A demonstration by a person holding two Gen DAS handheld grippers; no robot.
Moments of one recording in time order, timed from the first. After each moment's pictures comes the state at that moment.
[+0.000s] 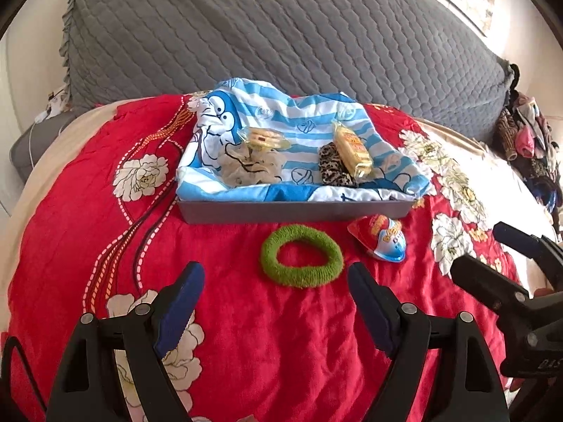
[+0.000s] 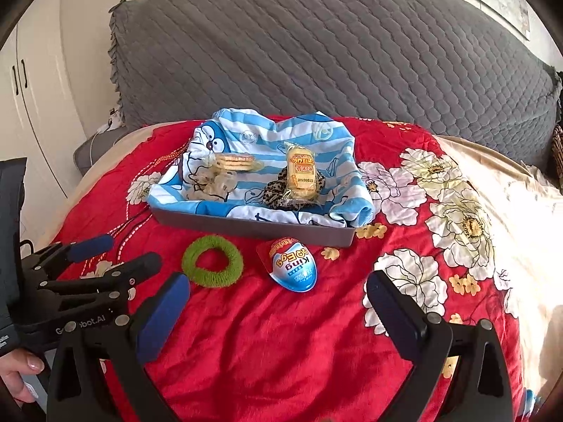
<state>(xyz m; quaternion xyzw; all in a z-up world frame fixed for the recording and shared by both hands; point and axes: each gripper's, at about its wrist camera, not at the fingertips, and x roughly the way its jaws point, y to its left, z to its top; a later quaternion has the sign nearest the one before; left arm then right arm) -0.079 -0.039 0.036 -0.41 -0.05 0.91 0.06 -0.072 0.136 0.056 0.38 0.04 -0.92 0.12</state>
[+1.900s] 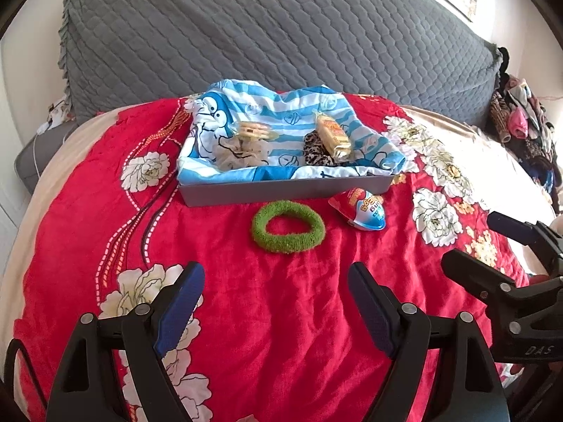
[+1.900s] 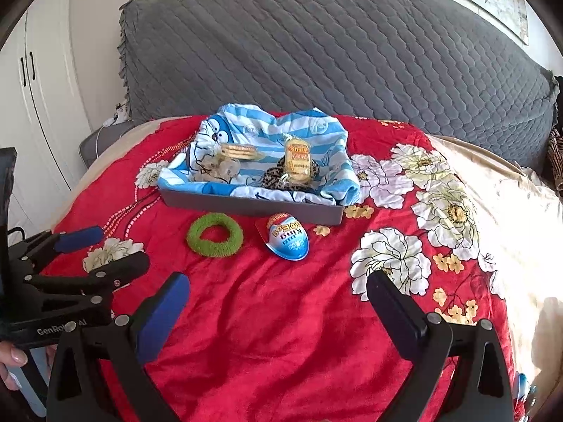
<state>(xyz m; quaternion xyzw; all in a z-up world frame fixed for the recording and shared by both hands) -0.037 -0.028 0.048 -0.41 -0.02 0.91 0.07 -0.037 0.150 0.055 0.39 0.05 -0.91 0.12</state>
